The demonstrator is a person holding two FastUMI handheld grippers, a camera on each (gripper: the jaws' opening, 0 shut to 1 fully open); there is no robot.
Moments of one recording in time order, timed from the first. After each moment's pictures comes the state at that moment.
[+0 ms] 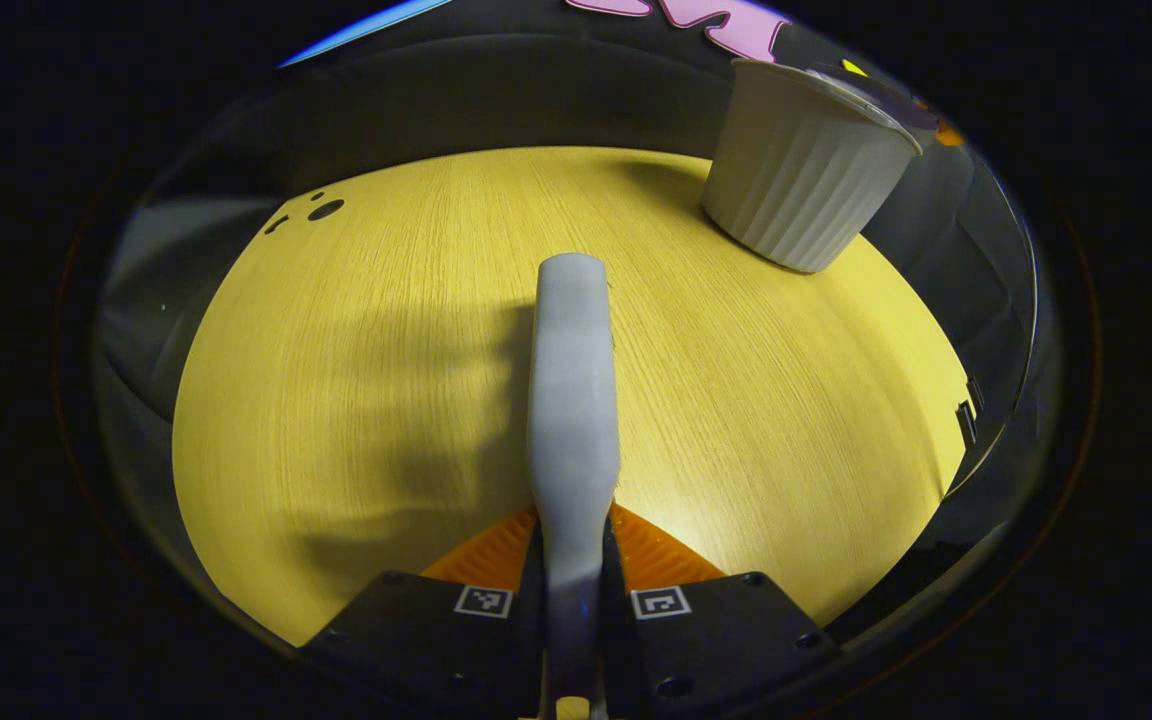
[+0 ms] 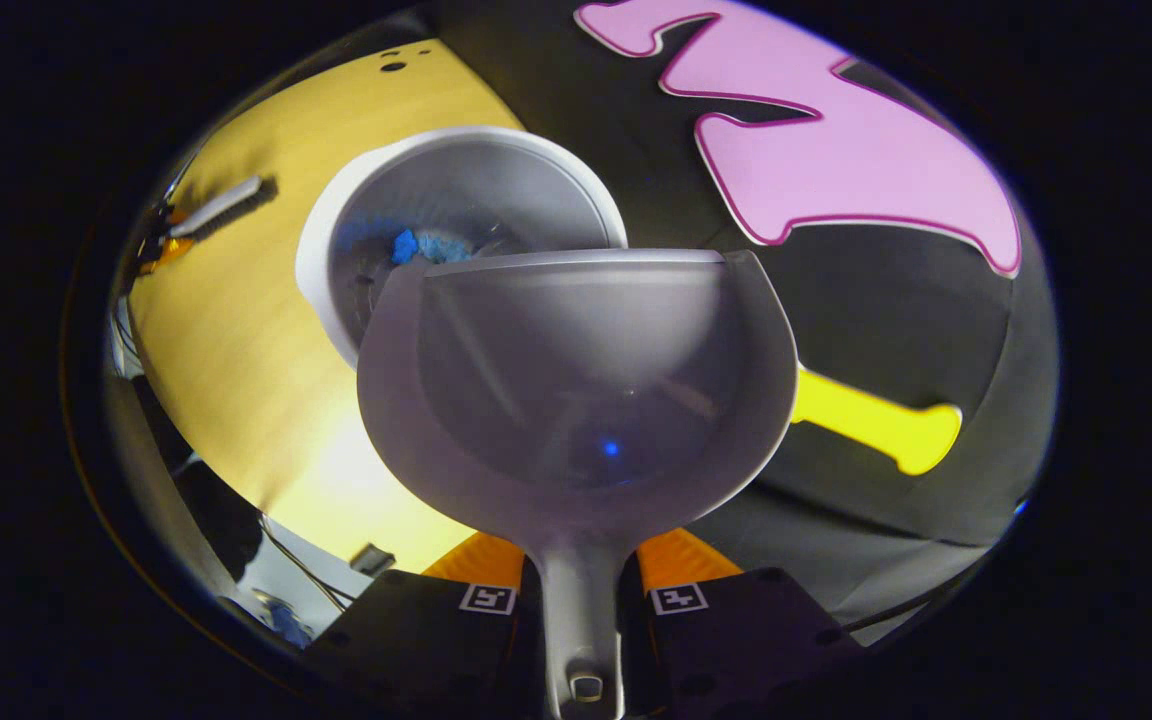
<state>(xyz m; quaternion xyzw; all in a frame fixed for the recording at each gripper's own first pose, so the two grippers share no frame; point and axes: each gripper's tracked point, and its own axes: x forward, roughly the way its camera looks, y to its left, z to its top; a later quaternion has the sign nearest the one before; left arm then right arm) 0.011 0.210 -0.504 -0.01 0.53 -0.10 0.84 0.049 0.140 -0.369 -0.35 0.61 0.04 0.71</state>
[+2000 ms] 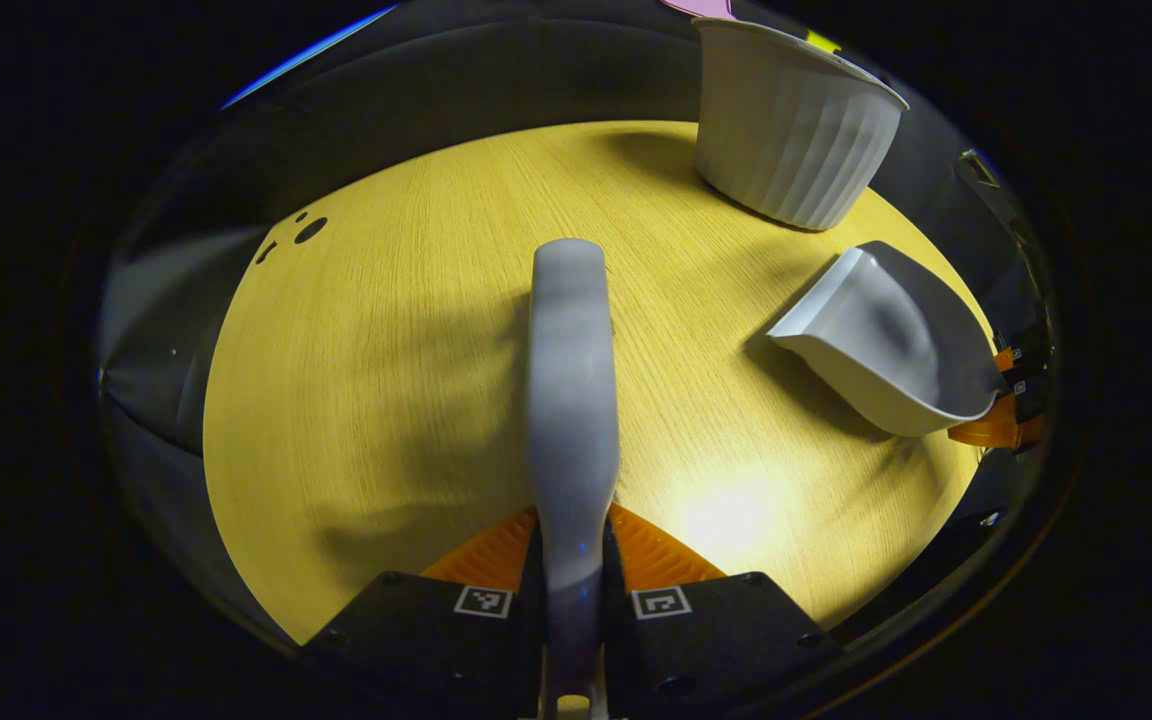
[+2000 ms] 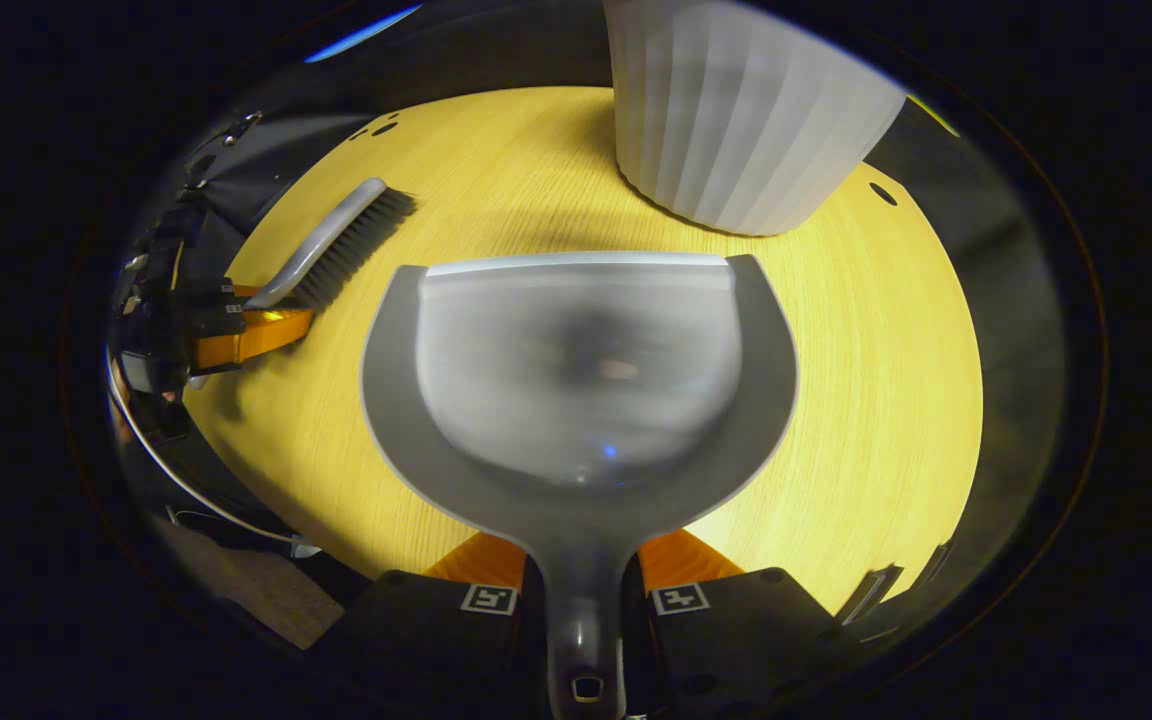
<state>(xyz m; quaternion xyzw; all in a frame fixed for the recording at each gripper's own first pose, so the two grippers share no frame) 0.017 0.204 -0.508 0.07 0.56 -0.09 0.82 -0.146 0.400 -0.635 0.07 0.63 0.05 0.77</state>
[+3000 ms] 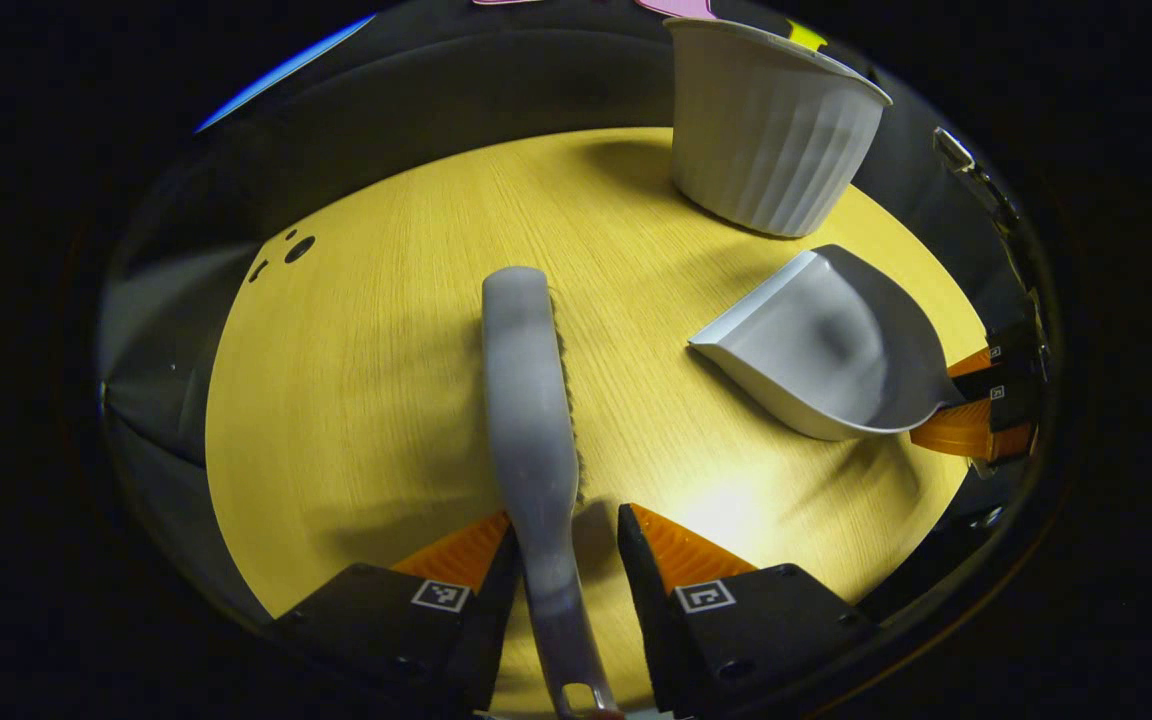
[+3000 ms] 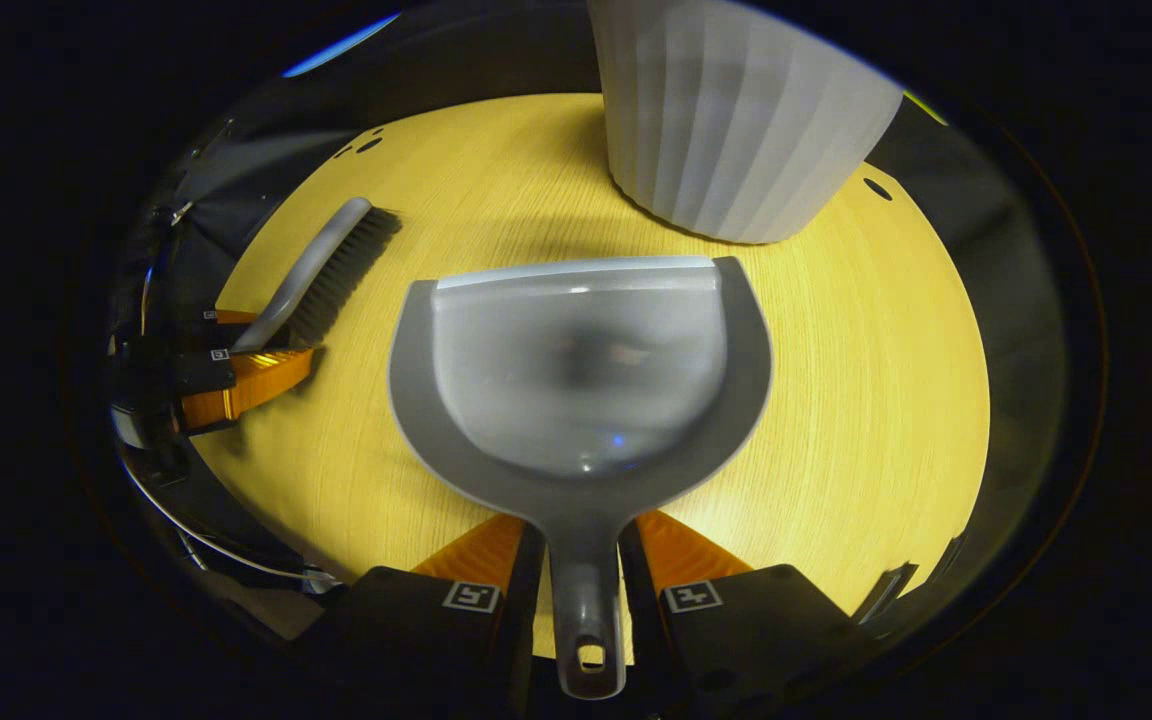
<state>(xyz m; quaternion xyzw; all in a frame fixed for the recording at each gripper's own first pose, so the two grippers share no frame) 0.019 0.182 -0.487 0.08 0.55 -0.10 0.83 -0.136 0.405 -0.627 0.10 0.62 0.03 0.78</state>
